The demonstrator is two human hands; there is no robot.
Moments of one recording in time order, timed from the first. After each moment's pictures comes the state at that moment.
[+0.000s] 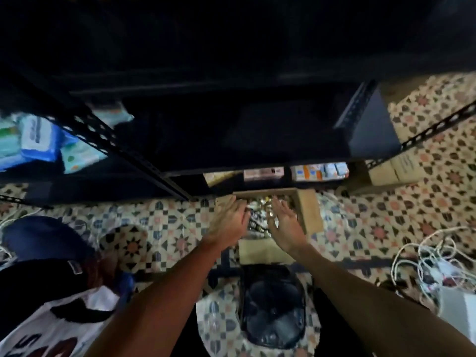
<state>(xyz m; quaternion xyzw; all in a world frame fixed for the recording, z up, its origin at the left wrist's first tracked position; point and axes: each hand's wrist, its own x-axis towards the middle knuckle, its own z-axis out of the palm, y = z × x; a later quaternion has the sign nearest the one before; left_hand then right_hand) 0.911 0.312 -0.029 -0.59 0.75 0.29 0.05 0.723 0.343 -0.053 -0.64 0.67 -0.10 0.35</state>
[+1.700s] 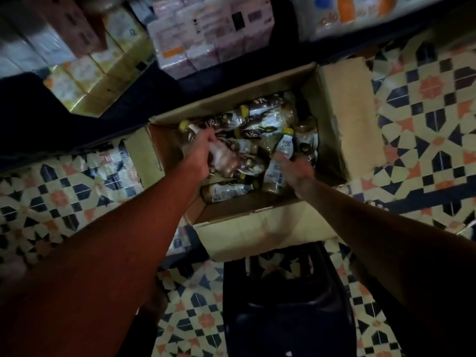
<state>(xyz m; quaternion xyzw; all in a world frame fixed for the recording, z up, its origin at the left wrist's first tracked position) 0.816 0.198 -0.512 -0.74 0.10 0.65 -0.13 0.629 0.299 -0.559 -0.08 0.80 -0.16 0.58</state>
